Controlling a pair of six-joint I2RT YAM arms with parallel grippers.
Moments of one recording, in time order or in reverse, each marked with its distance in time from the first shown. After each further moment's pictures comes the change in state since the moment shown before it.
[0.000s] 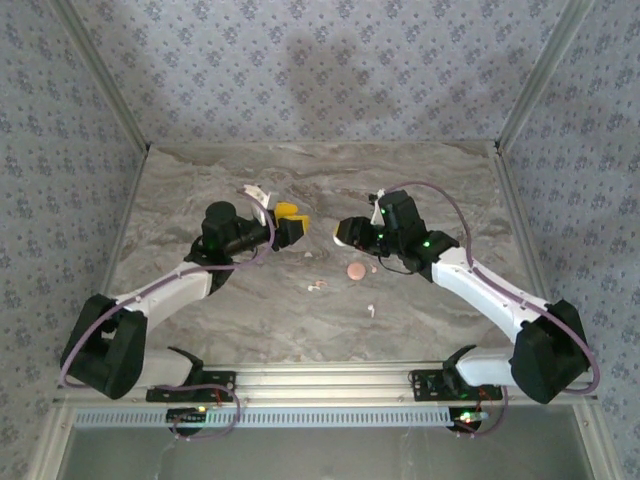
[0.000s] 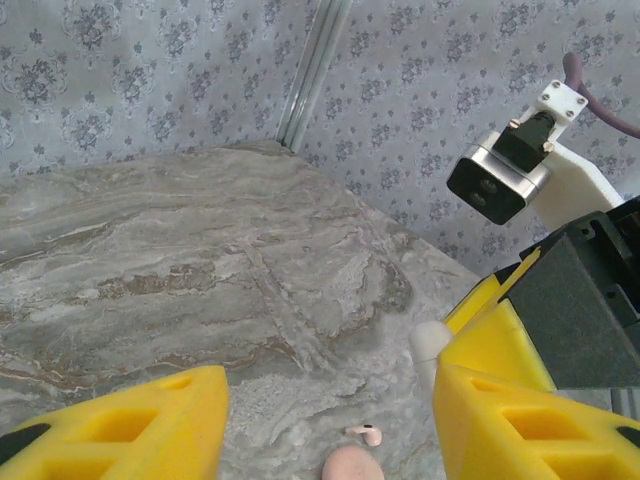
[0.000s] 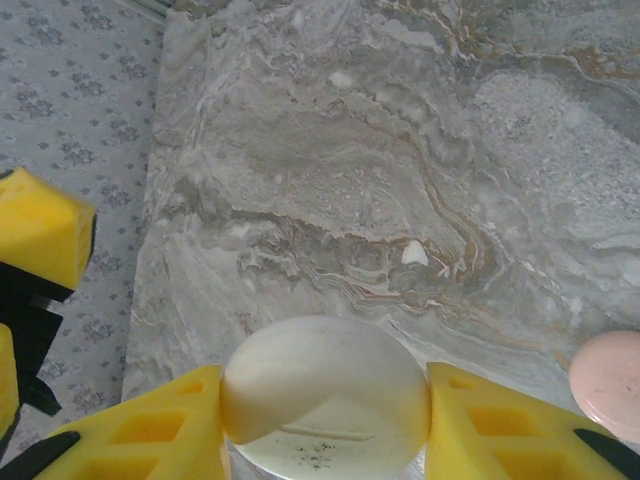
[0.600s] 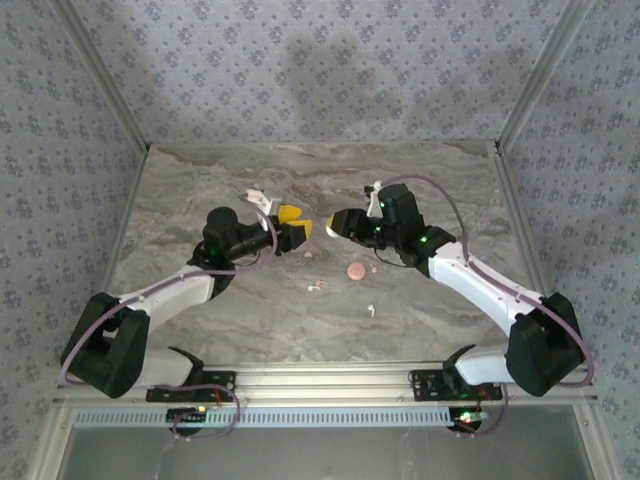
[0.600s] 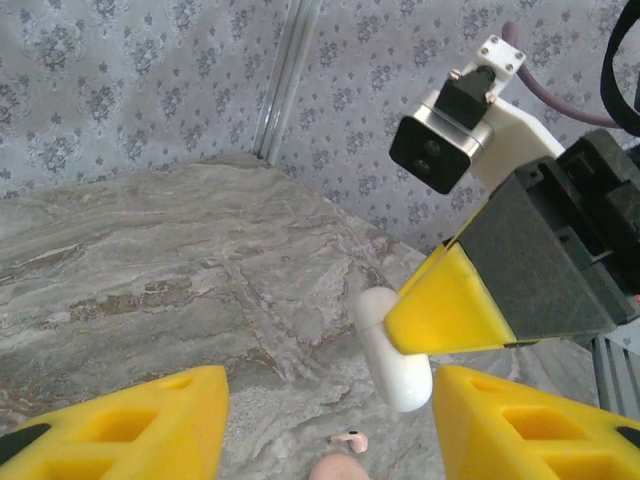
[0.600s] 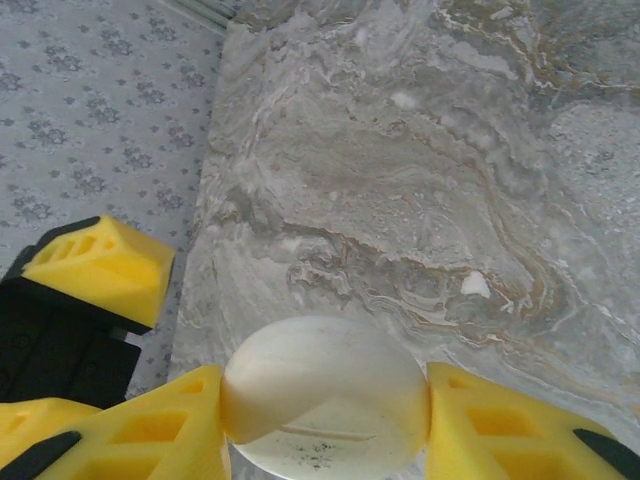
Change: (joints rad) left arm -0.025 0.006 -0.040 0.095 0.022 0.020; right arm -0.010 0.037 0.023 0.106 -0.073 0.013
